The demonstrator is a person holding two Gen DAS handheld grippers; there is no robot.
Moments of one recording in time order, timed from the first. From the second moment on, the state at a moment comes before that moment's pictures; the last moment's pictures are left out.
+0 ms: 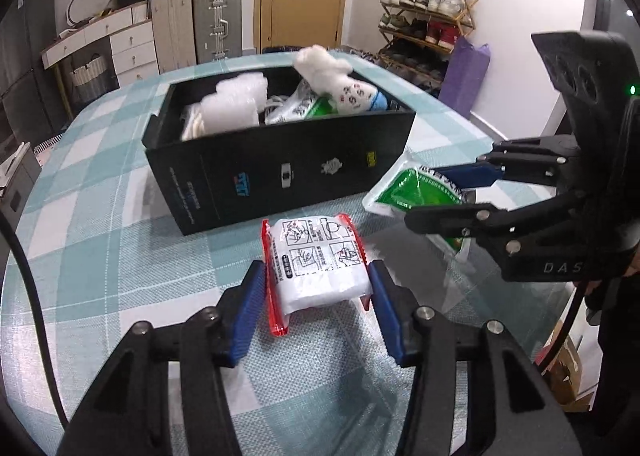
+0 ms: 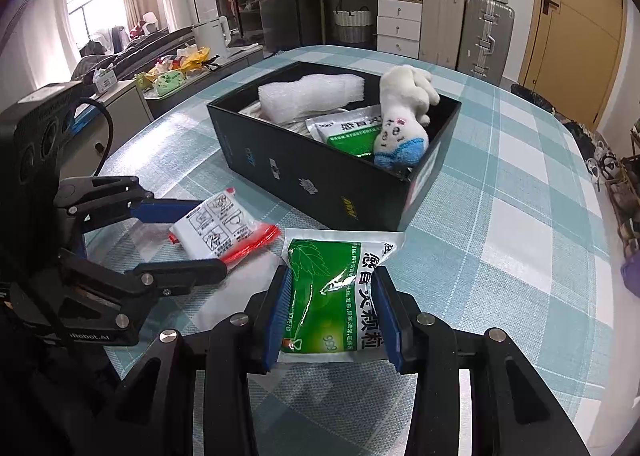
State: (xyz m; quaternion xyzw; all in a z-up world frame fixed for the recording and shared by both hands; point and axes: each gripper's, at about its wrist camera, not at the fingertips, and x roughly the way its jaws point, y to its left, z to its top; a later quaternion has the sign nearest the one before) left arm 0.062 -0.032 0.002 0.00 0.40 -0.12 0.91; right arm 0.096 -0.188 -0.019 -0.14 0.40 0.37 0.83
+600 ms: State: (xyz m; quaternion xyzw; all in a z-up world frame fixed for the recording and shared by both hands) left arm 0.058 -0.007 0.046 -0.02 0.34 -0.09 0.93; right arm 0.074 -0.180 0.014 -0.14 0.35 0.39 0.84
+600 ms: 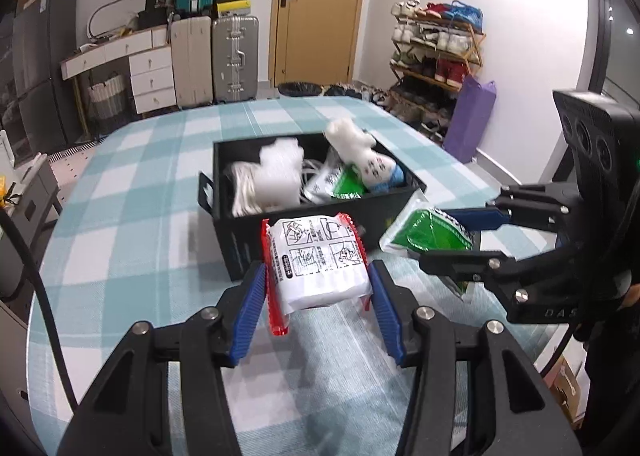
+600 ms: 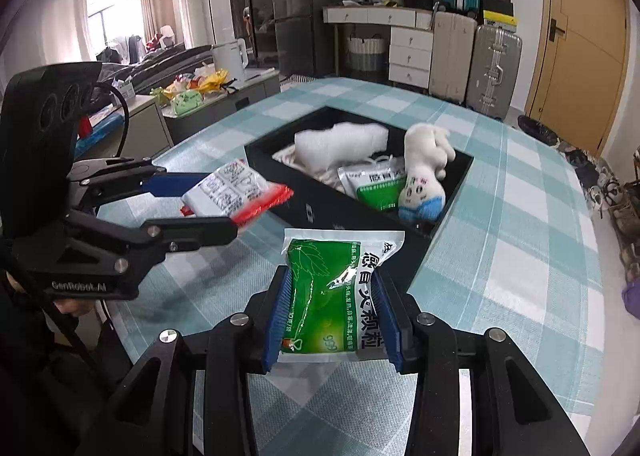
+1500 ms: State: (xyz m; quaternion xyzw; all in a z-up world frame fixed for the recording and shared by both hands) left arm 0.112 0.025 0.072 -0.02 0.30 -0.06 0.95; right arm 0.121 -0.161 0.050 -0.08 0.30 0.37 0.88
